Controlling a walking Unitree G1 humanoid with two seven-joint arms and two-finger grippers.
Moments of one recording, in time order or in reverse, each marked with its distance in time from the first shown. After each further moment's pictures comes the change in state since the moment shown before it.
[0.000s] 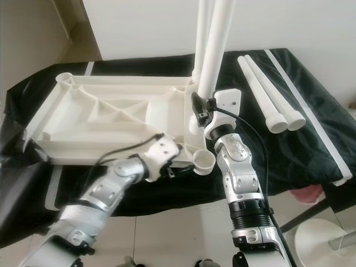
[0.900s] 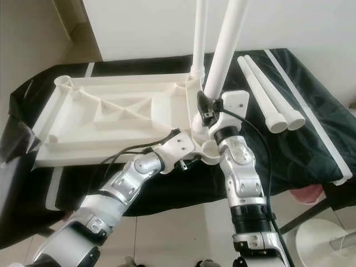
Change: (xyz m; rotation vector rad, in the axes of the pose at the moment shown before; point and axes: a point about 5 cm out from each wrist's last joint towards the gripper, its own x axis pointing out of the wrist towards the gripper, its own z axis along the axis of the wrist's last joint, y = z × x) left arm 0.016 0.018 0.005 0.097 0.045 0.236; right arm -0.012 -0.007 0.001 0.022 -0.027 -0.049
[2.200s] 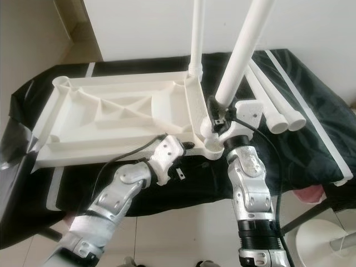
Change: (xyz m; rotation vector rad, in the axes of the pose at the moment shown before) left arm -0.041 -0.022 0.010 -0.249 -0.263 -0.183; right arm -0.025 -0.016 0.004 -0.009 -0.012 -0.076
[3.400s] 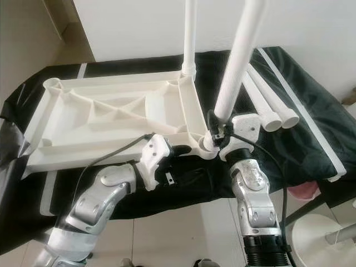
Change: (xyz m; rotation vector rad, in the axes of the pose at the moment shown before) left arm -0.022 -0.007 0.026 -0.027 -0.016 -0.102; right arm -0.017 0.011 -0.009 -0.110 0.053 0.116
